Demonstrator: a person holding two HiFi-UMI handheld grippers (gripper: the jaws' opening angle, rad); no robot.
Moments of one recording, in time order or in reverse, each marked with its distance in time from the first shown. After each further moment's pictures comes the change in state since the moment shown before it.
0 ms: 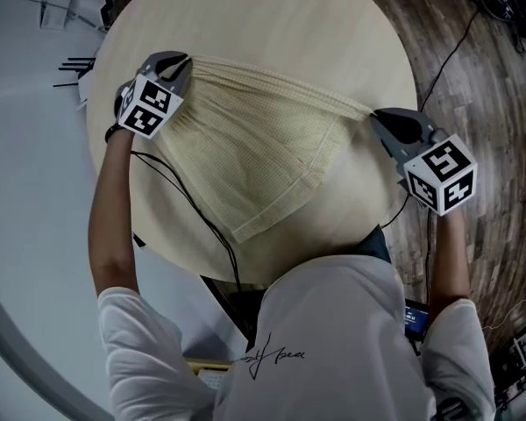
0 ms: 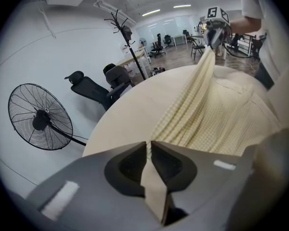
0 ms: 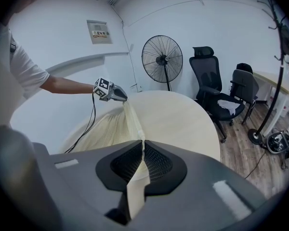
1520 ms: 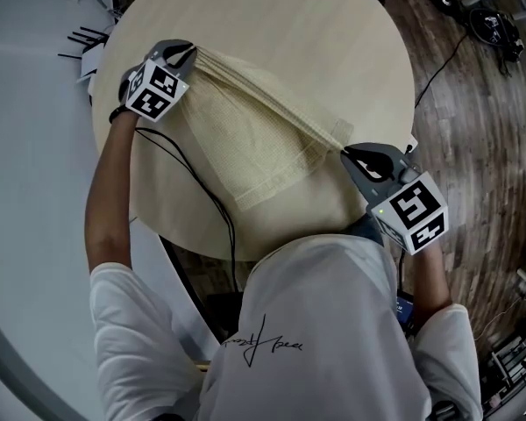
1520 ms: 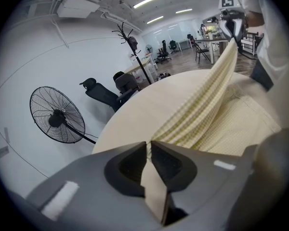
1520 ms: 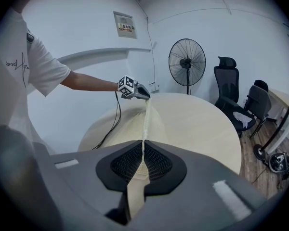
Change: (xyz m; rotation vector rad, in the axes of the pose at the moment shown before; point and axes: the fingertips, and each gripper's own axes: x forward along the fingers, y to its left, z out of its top) left arm -0.082 -0.031 -0.040 -0.027 -0.069 0.105; right arm -0.041 0.184 -0.004 -0.165 0.028 0.077
